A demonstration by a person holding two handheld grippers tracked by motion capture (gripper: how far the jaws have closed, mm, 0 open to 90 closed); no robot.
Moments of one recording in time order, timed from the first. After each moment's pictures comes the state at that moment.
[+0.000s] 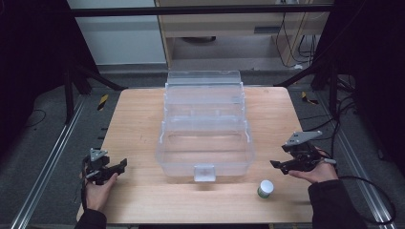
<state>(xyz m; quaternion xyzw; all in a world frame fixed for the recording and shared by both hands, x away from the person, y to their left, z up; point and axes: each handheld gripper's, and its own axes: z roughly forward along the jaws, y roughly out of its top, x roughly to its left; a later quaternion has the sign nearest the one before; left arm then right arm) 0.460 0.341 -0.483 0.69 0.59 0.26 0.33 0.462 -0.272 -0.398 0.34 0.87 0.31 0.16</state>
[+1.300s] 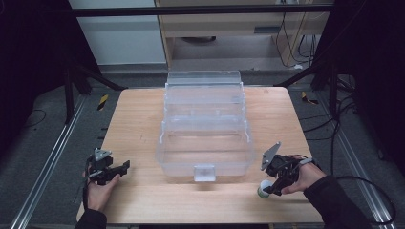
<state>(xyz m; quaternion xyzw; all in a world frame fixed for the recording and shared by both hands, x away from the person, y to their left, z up) 0.462 0.335 -0.486 0.71 0.57 0.25 0.32 0.445 -0.215 -0.408 0.16 0.98 0.14 0.03</state>
